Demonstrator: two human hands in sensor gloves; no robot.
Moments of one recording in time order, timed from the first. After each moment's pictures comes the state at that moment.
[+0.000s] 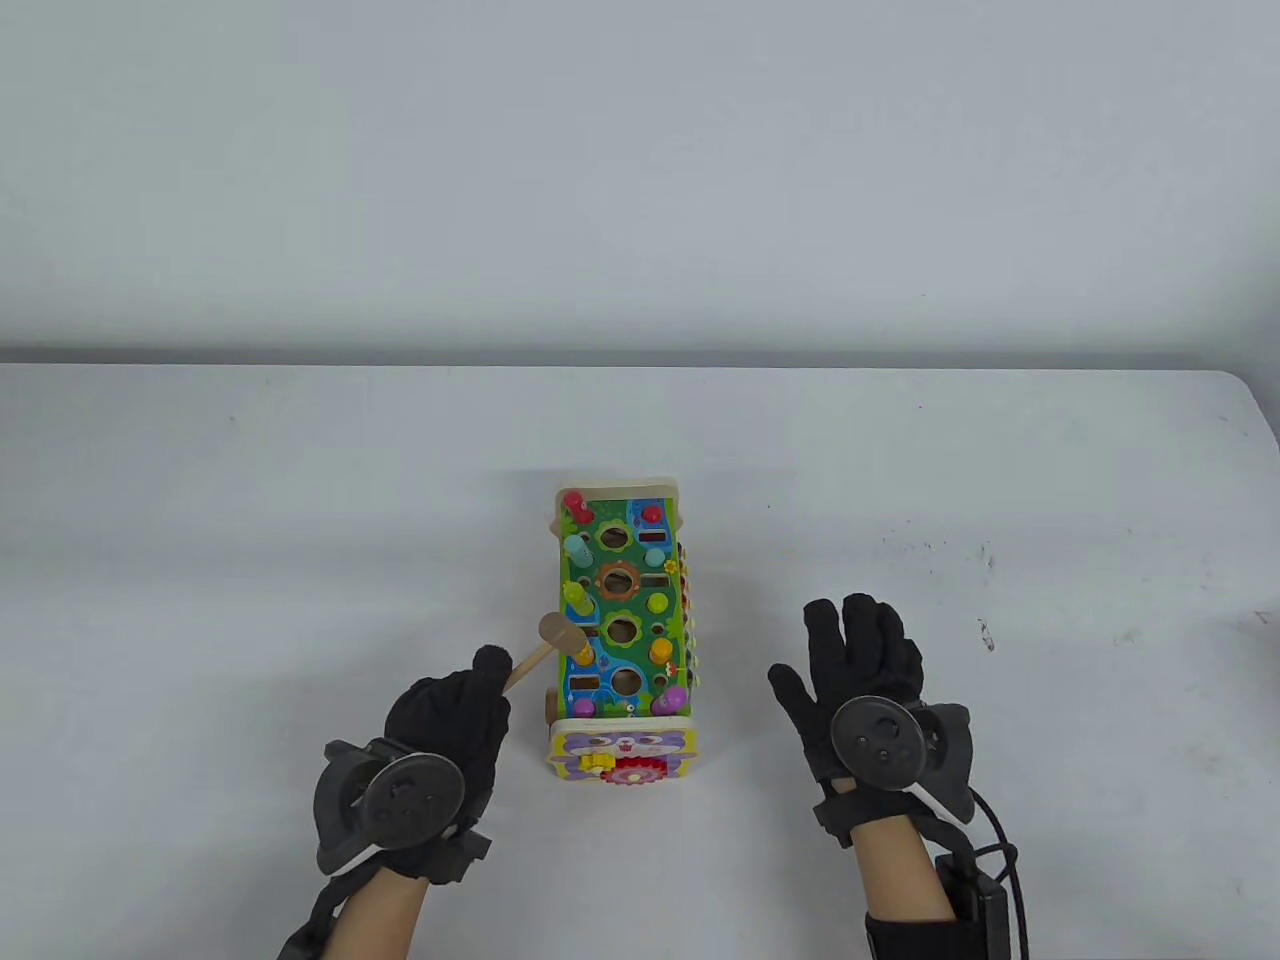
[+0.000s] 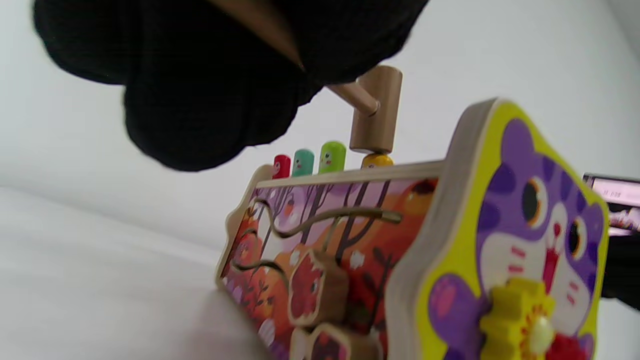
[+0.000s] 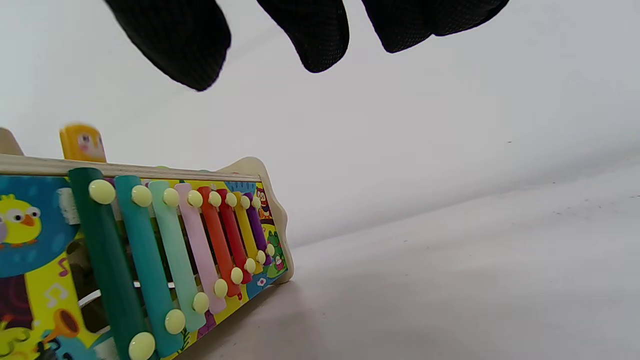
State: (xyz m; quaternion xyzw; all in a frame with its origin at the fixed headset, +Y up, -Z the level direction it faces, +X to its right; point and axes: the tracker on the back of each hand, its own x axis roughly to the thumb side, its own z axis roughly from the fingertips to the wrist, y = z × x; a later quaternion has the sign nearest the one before) left_hand -0.195 -0.709 -0.217 0.15 -0.17 0.18 0.96; right_hand 0.177 -0.728 -0.259 0.13 -0.14 0.96 0.21
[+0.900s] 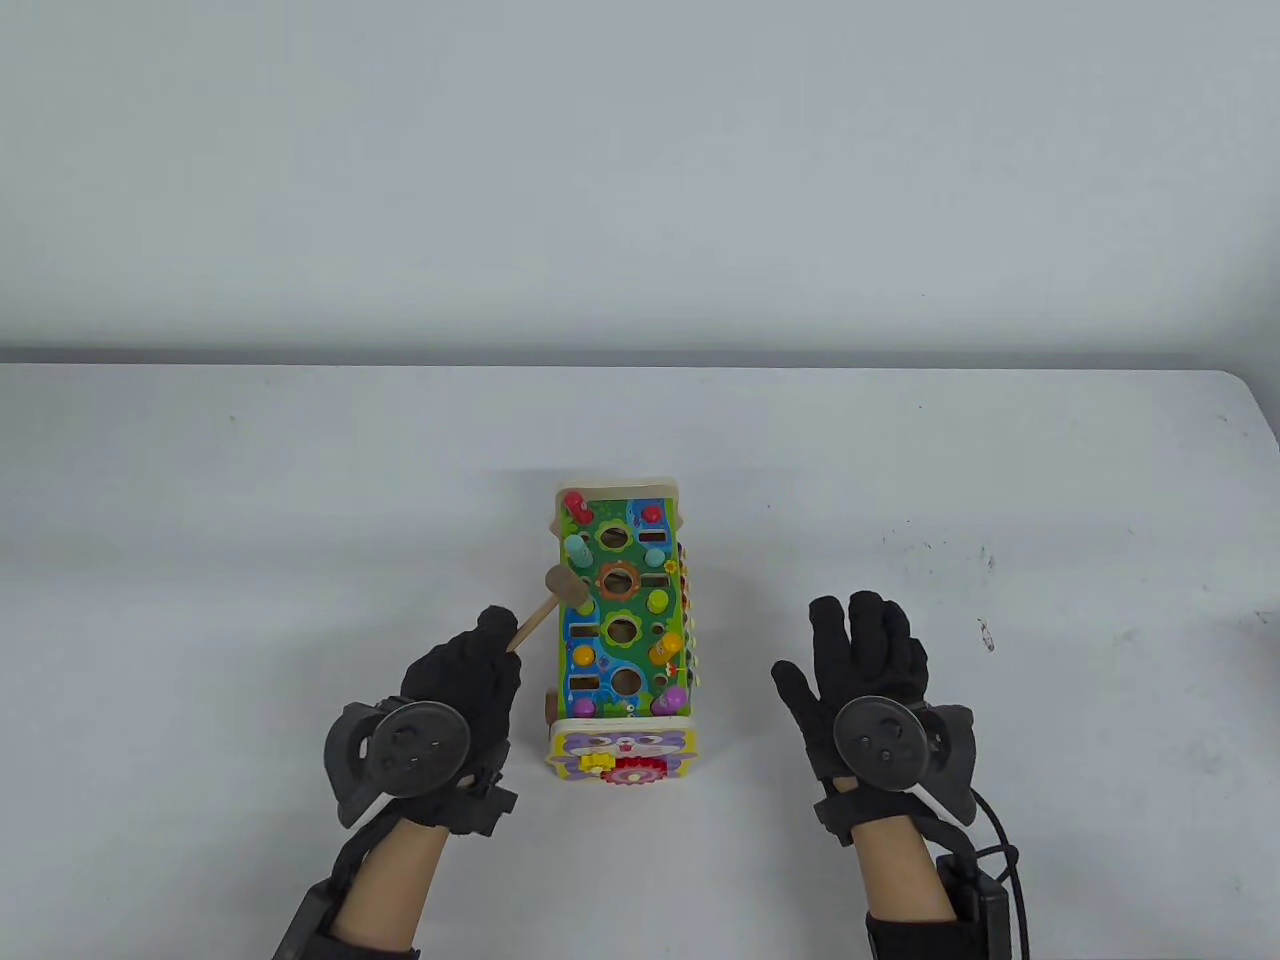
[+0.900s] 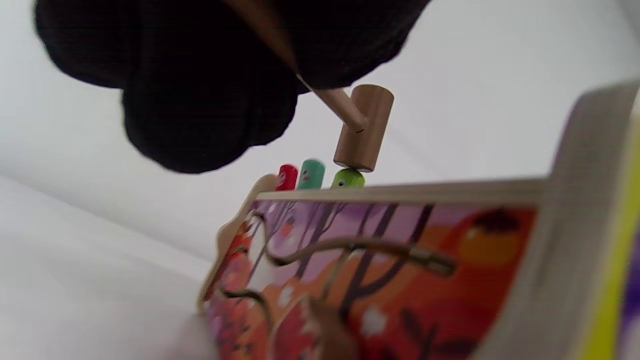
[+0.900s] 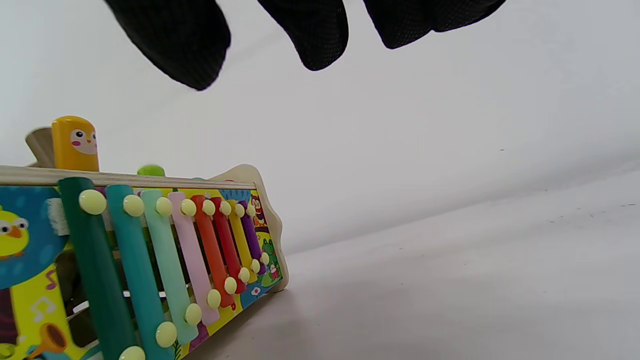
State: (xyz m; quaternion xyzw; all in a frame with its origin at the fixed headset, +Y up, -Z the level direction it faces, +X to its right) left_hand -0.188 -0.706 -0.248 0.17 -0.14 0.21 0.95; right_hand 0.178 -0.726 -0.259 0.12 -0.15 0.96 0.21
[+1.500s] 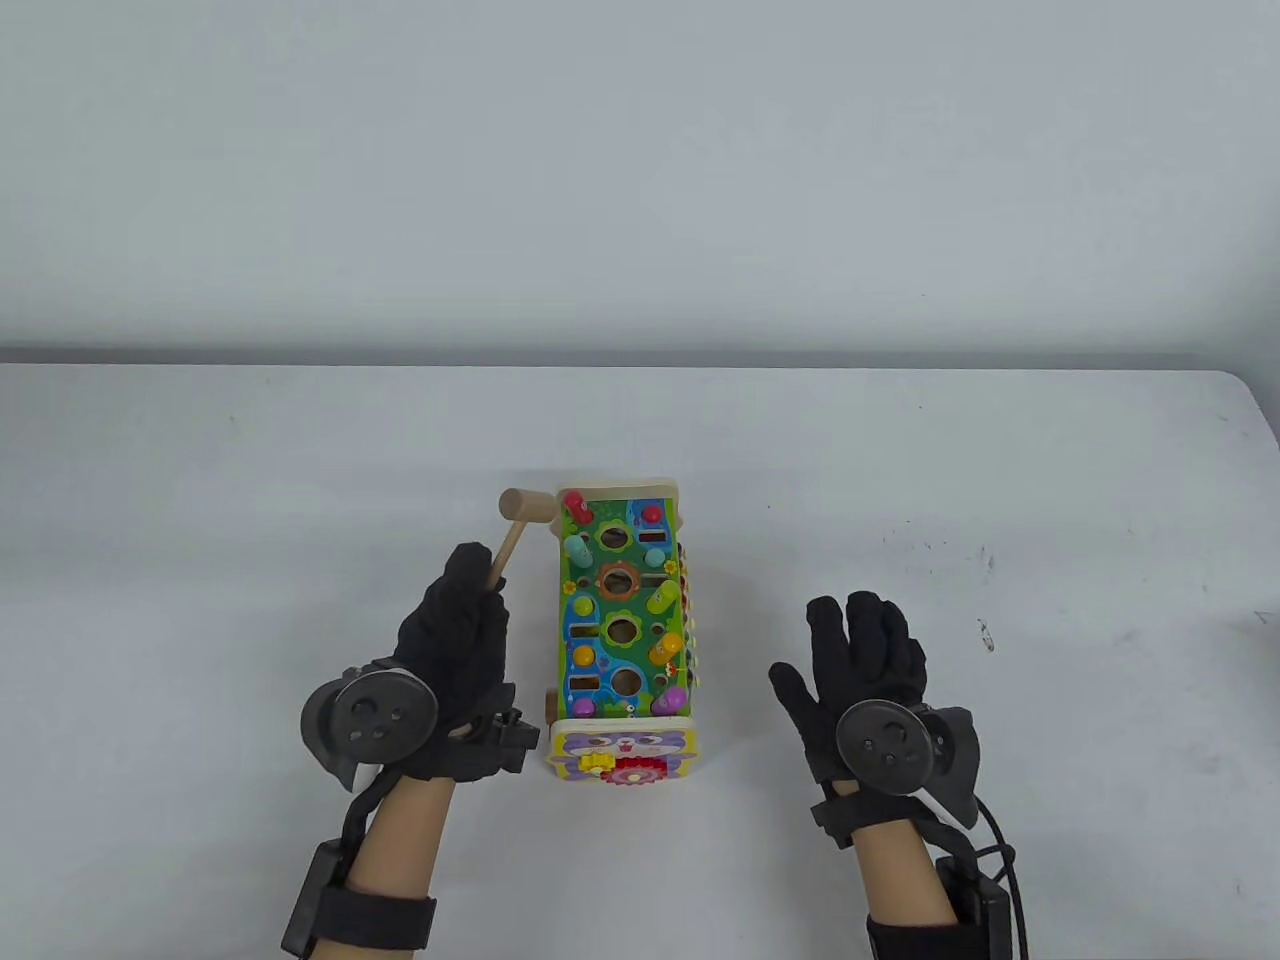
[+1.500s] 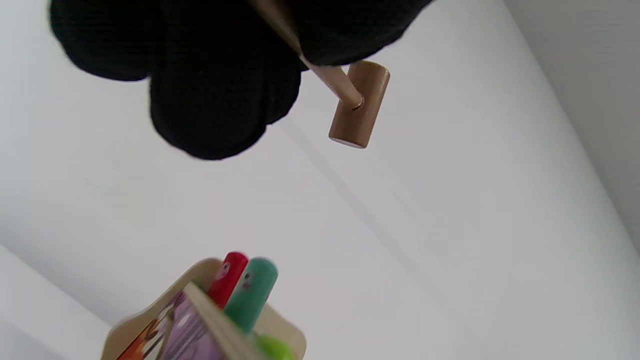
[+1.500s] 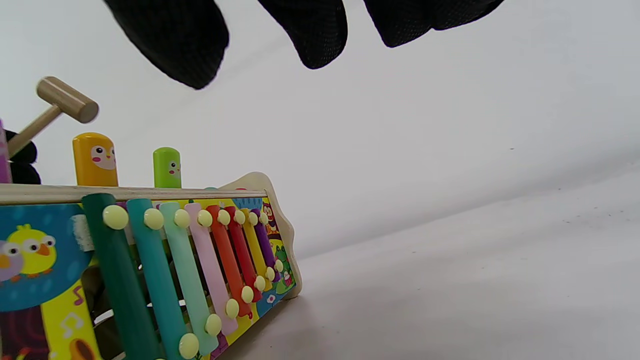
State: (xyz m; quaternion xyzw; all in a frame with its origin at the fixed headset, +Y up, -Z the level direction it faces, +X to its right) left_hand -0.194 -0.686 -0.276 0.26 -0.12 0.35 0.89; right_hand 0.178 -0.723 -0.256 0.13 -0.15 0.95 0.22
